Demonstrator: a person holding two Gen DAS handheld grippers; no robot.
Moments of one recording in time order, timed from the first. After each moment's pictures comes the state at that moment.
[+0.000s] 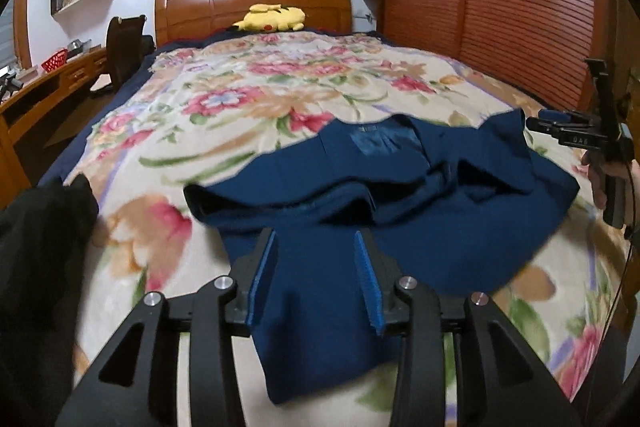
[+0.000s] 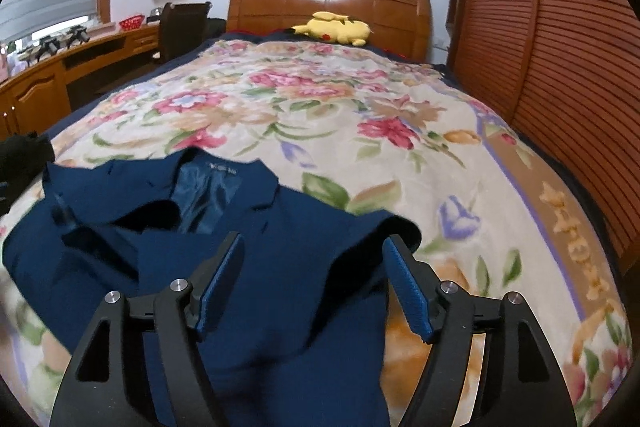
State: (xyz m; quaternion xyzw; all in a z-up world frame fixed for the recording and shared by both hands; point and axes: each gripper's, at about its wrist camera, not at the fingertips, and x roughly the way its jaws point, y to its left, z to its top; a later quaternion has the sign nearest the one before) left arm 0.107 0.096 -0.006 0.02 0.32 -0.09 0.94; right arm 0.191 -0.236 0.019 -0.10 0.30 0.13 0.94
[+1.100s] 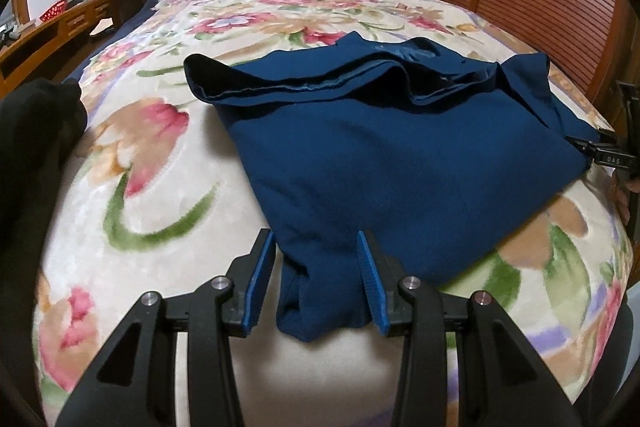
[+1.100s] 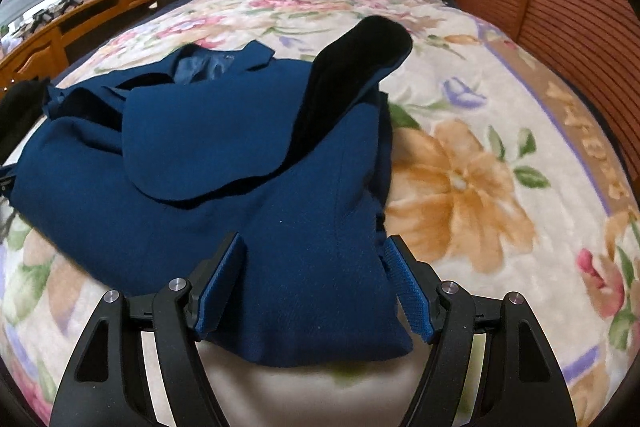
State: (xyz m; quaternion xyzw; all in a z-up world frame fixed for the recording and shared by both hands) left arm 0.095 0.110 -0.070 0.00 0.41 -0.08 0.91; right arm 0.145 -0.268 -0.058 -0.08 0.41 0.13 0.90
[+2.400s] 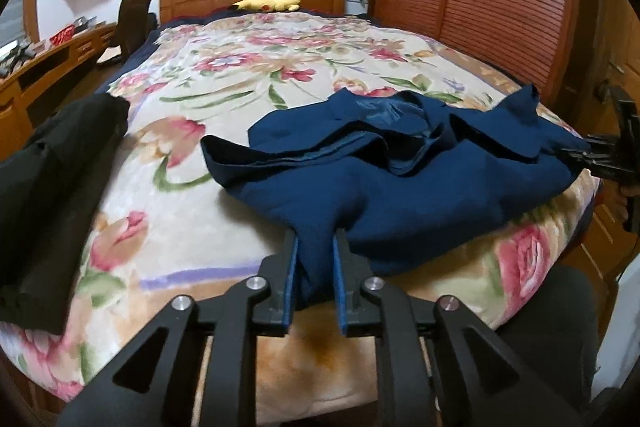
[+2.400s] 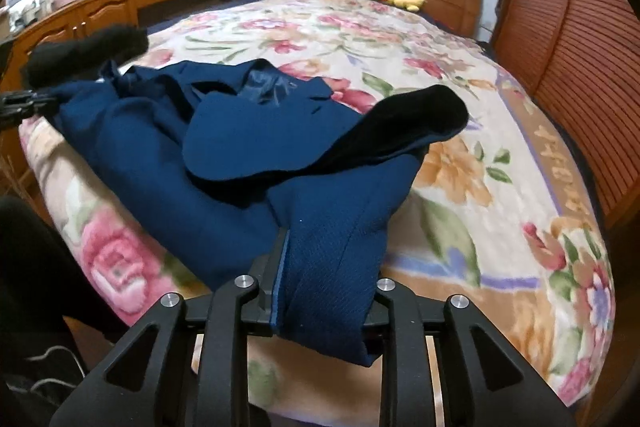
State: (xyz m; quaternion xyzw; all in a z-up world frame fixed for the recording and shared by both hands) left arm -0.043 0.107 -0.007 -0.01 0.35 -0.10 0.93; right arm -0.009 -0.273 0.002 -0.16 0.37 0.20 0.89
